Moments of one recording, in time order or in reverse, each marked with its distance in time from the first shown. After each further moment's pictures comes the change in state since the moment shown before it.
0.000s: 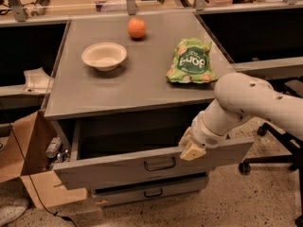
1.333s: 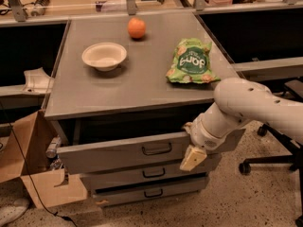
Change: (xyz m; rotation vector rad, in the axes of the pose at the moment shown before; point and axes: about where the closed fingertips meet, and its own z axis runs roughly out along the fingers) arm 0.007 0.000 0.016 0.000 0.000 0.000
